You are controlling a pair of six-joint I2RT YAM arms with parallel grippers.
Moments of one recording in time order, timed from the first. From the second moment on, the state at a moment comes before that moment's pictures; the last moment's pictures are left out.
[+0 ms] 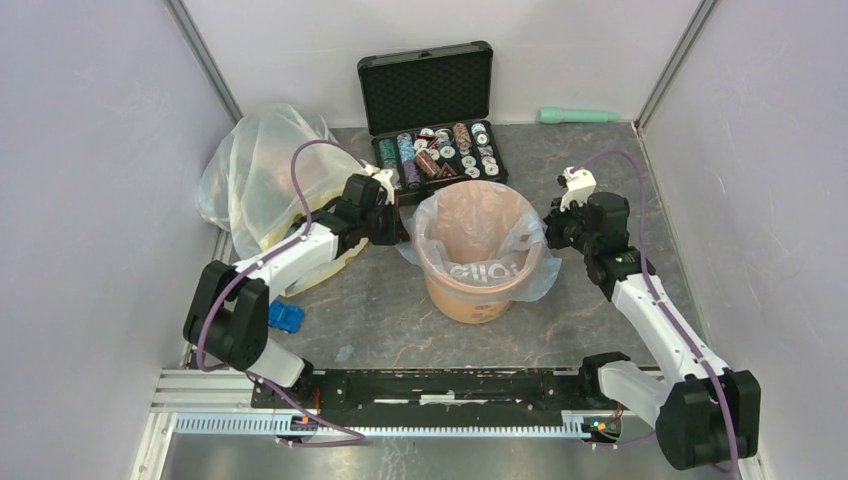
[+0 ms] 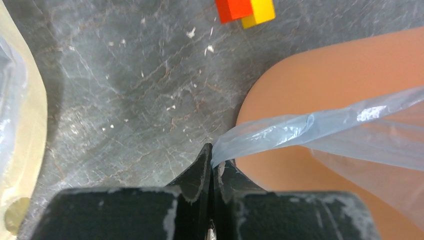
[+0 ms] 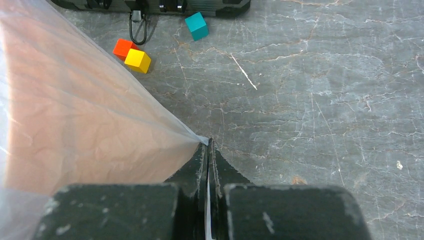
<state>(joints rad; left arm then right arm) -0.46 1.51 0.98 -0.24 0.21 -0.39 0.16 1.04 0.69 -0.14 -0.23 0.02</state>
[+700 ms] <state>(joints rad) -0.46 1.44 0.75 -0.01 0.28 -0.48 0.16 1.07 0.58 -0.05 -0.25 0.09</state>
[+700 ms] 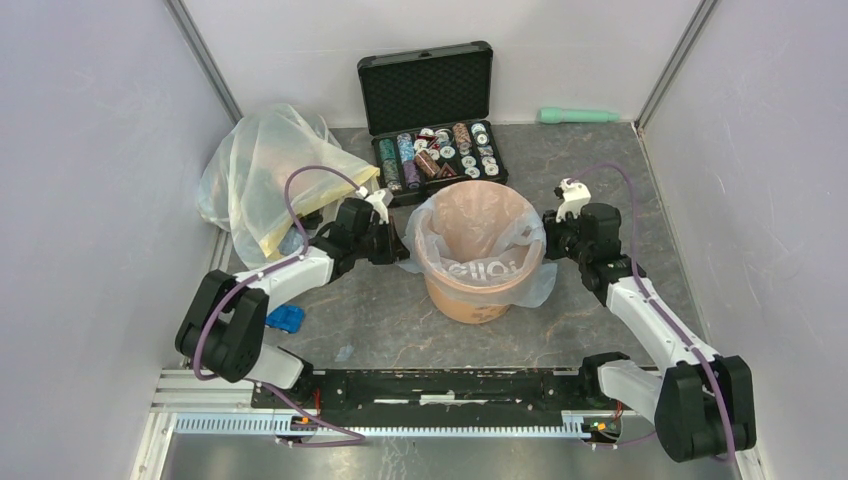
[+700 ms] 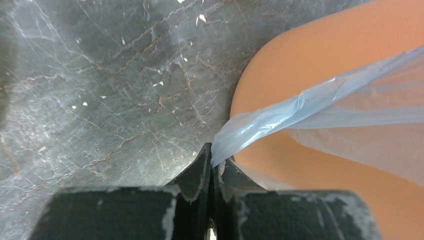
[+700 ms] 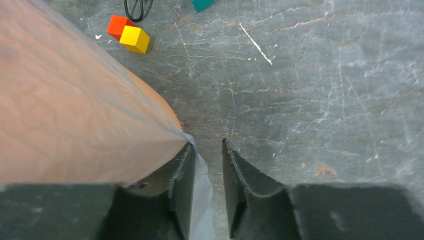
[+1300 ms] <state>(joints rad) -0.46 1.42 0.70 0.09 0.35 -0.51 0.16 0.68 0.64 -0.30 -0.08 0.08</state>
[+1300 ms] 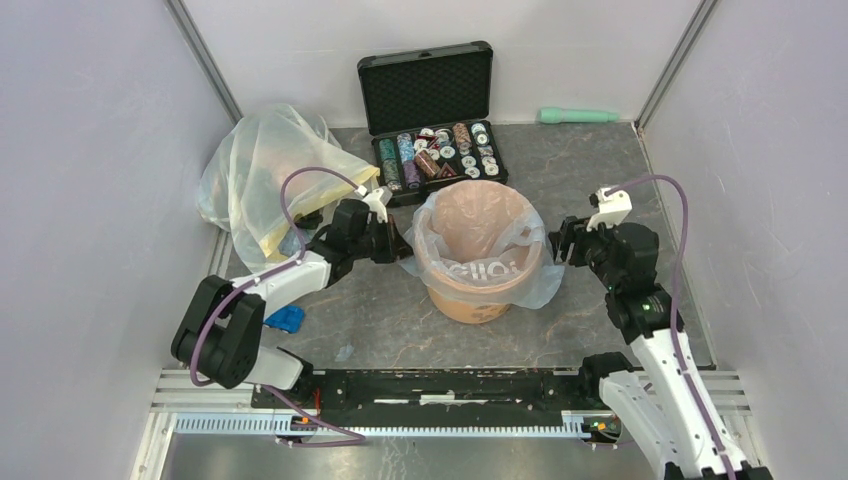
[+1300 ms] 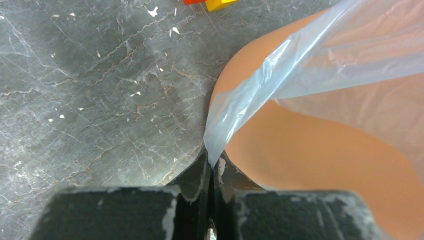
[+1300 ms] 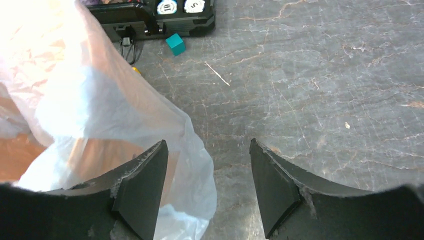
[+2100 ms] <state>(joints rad) -0.46 1.40 0.60 0.21 0.35 -0.54 0.16 0.47 0.30 -0.31 -0.08 0.27</state>
